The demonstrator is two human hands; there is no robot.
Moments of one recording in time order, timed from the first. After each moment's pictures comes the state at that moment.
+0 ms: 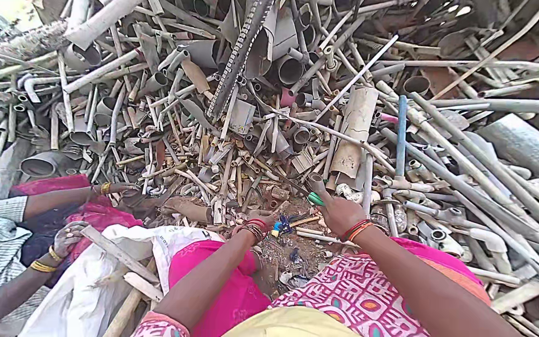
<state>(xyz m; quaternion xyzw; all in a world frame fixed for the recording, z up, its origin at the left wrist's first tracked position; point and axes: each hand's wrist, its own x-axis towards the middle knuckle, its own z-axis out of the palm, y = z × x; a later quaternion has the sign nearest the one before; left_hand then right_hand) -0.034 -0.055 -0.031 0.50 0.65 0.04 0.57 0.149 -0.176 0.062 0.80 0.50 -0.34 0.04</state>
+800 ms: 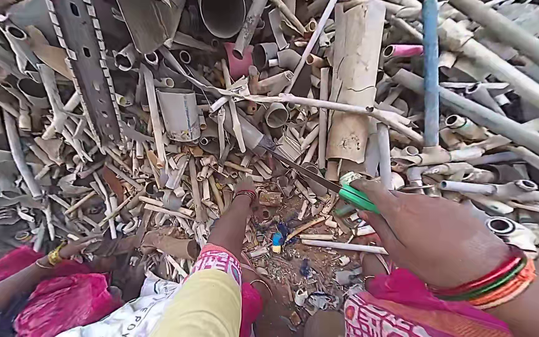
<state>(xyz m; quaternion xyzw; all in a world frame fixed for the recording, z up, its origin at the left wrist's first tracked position) 0.112 0.169 -0.225 0.81 0.46 -0.36 0.11 0.264 -0.142 0.035 0.85 0.47 -0.24 -0.06</state>
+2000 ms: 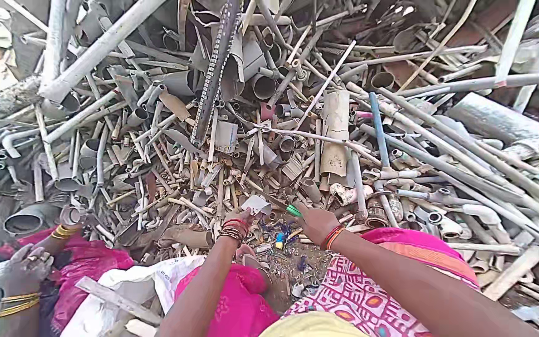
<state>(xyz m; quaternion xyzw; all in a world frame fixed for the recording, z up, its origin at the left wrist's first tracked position) -0.033 -0.002 0.009 0.45 0.64 0.17 0.60 0.124 -0.159 0.052 0.78 0.50 -0.38 -0.04</state>
